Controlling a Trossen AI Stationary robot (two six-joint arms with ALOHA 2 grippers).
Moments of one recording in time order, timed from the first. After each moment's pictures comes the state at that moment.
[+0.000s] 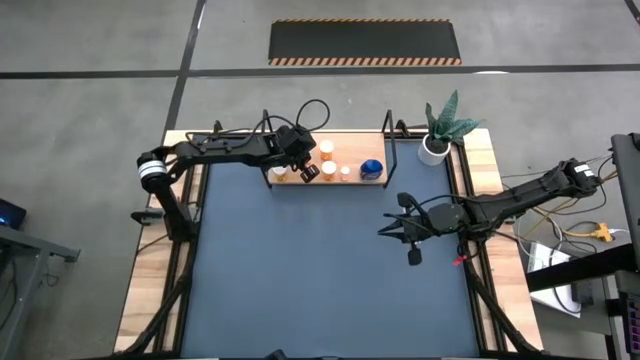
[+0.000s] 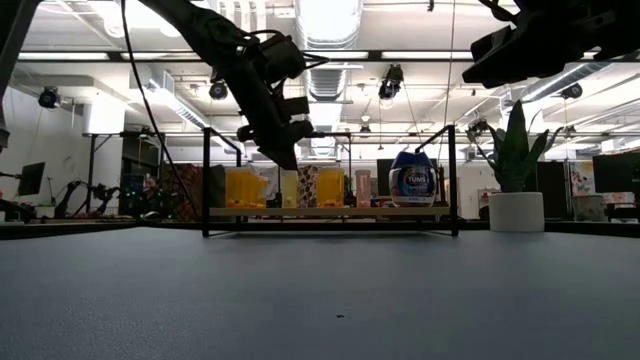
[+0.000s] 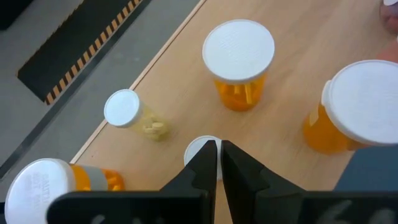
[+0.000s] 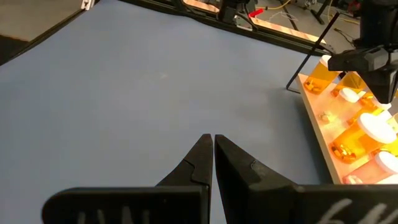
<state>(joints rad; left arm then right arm) 0.43 1.71 1.22 -0.35 -0.30 -0.04 0.27 0.92 0.47 0.03 0.18 -0.15</state>
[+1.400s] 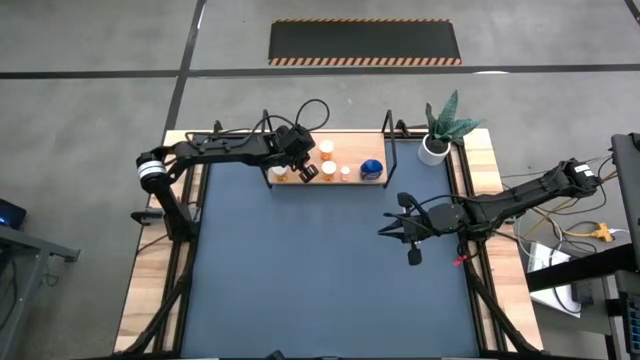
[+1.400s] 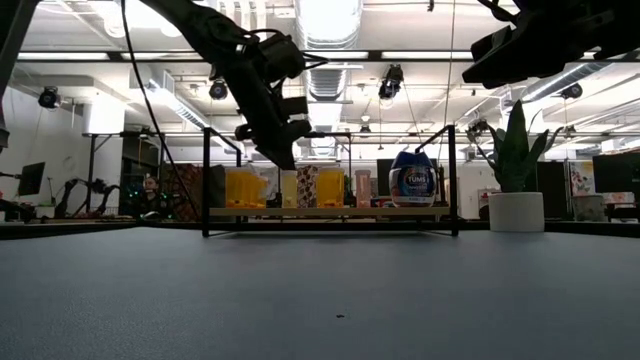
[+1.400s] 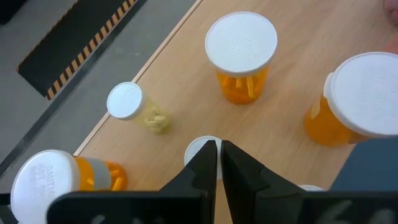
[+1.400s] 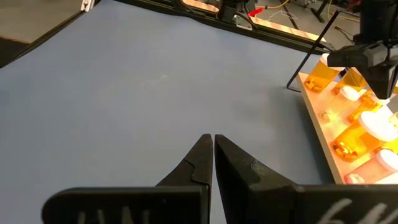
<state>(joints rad) 0.43 1.70 1.23 -0.39 -0.30 -0.05 0.27 0.92 0.47 0.03 0.18 -0.14</state>
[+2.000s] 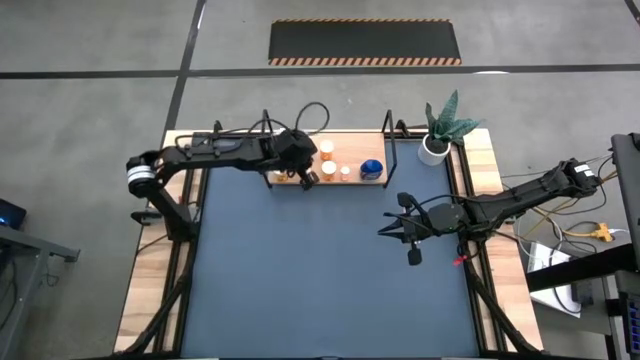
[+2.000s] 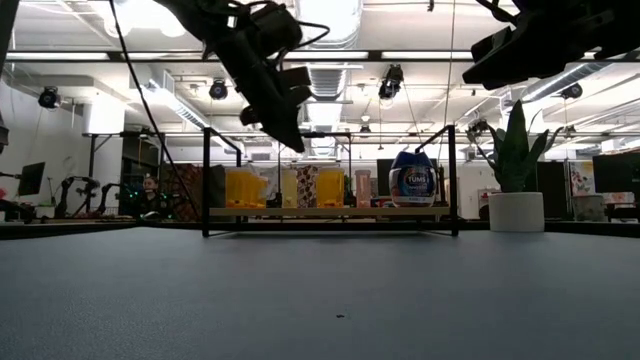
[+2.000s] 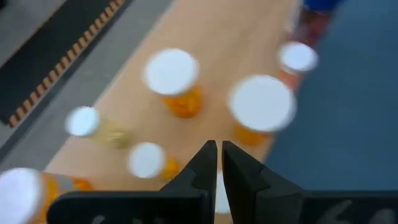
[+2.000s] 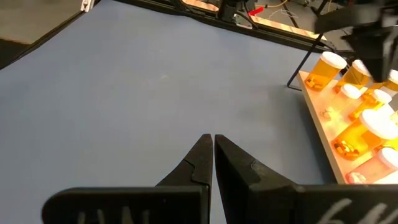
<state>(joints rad) 0.35 1.62 1.23 -0.41 -0.22 -0.05 0.27 0.92 0.47 0.03 0.18 -0.13</state>
